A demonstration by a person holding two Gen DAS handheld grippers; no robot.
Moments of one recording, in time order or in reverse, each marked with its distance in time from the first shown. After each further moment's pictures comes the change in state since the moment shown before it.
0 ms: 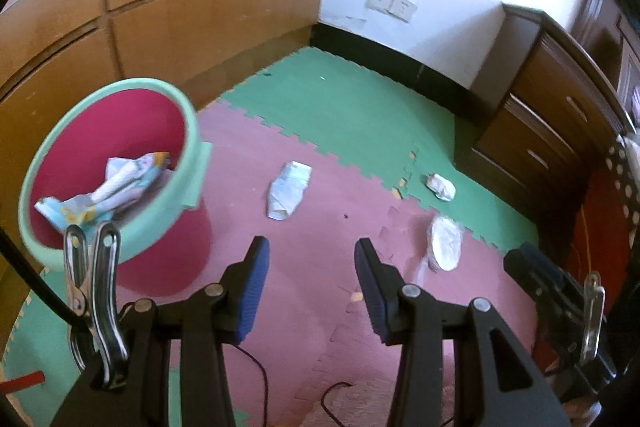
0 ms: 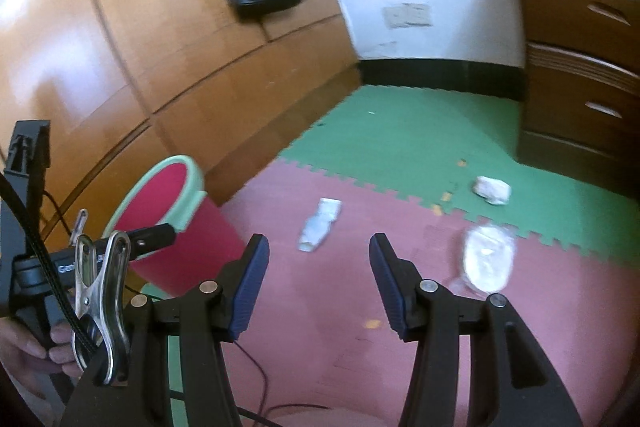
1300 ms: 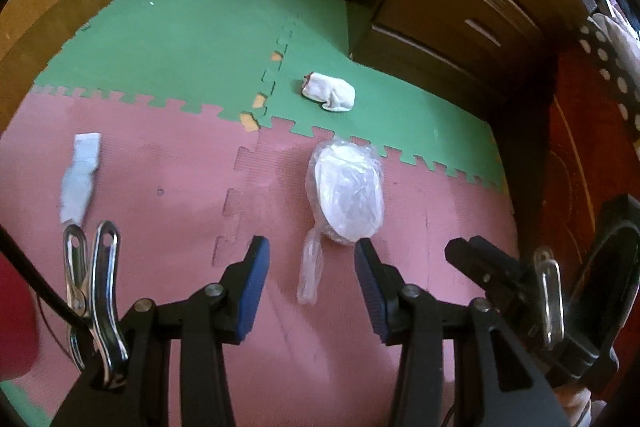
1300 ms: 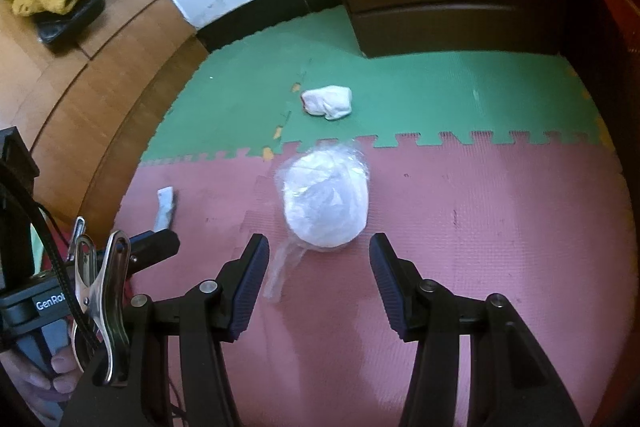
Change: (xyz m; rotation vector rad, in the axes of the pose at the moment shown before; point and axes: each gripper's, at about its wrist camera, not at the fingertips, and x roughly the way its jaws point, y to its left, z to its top) left arm 0.219 -0.179 -0.017 0.268 0.291 -0.273; right arm 0.065 -0.206 -0.054 0.381 0.153 -0.245
